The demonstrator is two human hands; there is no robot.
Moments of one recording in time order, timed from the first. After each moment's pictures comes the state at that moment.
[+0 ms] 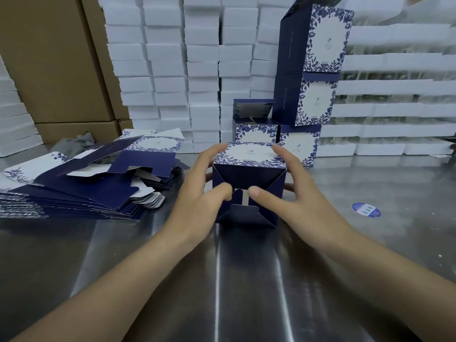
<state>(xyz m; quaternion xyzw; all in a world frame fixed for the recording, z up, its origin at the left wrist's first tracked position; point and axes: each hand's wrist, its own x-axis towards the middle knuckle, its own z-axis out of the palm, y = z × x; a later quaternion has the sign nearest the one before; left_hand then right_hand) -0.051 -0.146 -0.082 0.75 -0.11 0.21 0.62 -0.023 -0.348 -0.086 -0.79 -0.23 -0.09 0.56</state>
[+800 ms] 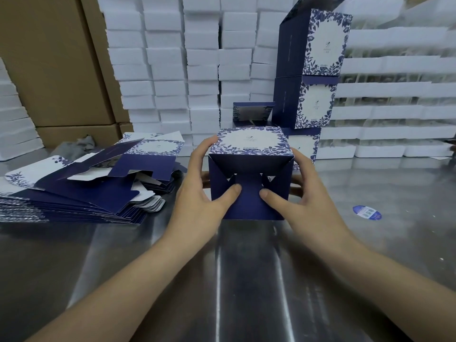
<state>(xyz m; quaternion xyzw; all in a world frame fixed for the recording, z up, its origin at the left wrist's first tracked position) -0.047 -0.146 -0.089 0.76 -0.12 0.31 0.56 -0.010 -0.347 -0.100 -0.72 -0.24 -0.17 0.63</state>
